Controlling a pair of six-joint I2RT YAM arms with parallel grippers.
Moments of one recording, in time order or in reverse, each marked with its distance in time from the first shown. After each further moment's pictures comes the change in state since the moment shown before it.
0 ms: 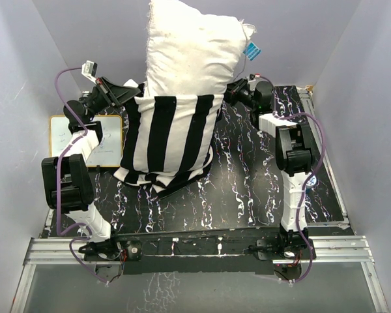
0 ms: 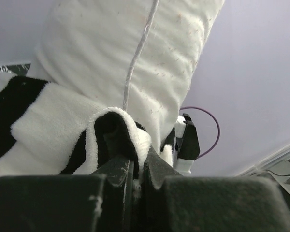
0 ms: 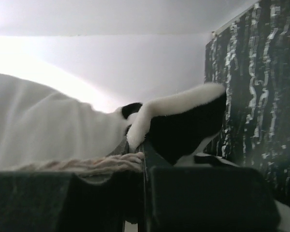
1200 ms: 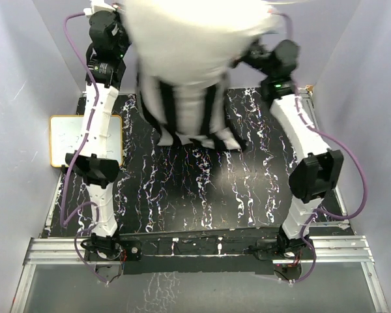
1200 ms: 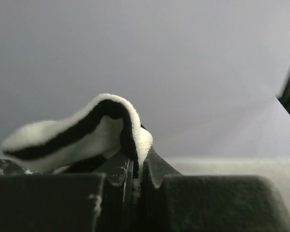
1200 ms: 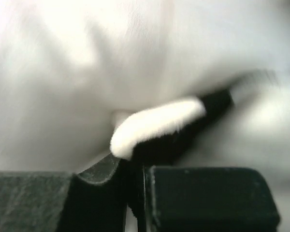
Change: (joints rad) left arm -0.366 0.345 1.454 -1.590 -0.975 0.397; right arm 0.036 -0.459 0.266 -0.258 -0.097 -0.156
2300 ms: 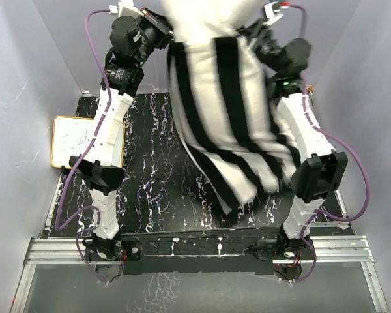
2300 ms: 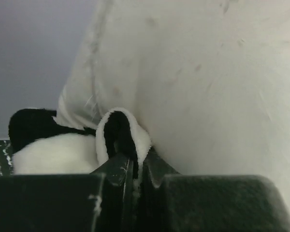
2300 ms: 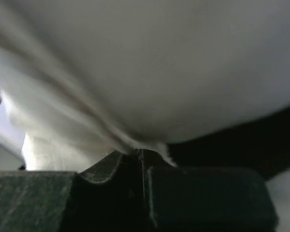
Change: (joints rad) left arm -0.138 -0.040 -0.082 -0.009 -0.049 0.180; right arm -0.098 0.002 0.042 0.087 -0.032 -0.010
